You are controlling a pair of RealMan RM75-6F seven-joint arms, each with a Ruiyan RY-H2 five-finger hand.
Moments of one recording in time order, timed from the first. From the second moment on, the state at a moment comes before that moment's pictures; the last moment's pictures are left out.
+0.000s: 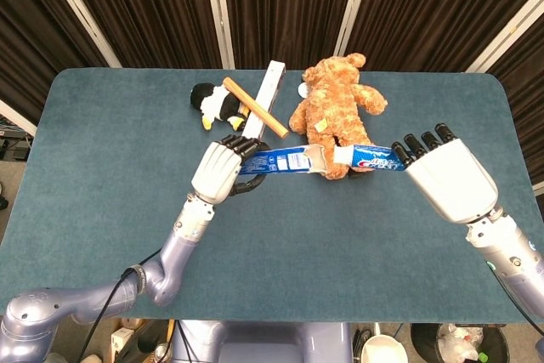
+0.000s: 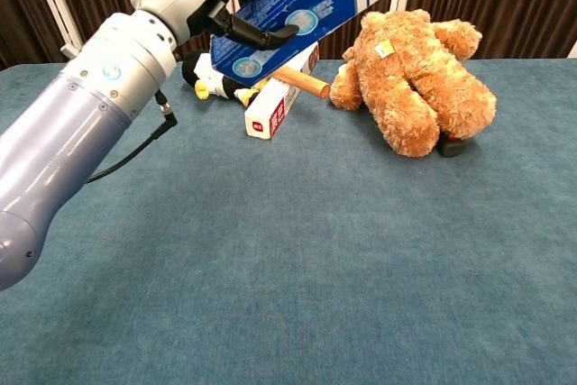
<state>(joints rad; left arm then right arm) -0.88 -1.89 -0.34 -1.16 1.51 1.35 0.02 0.53 -0.69 0.25 -1.92 -1.66 1.27 -0.48</state>
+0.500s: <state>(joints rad) -0.92 -1.86 -0.37 -1.26 1.49 1.31 0.12 0.52 -0.67 0.25 -1.91 -1.69 1.27 -0.46</state>
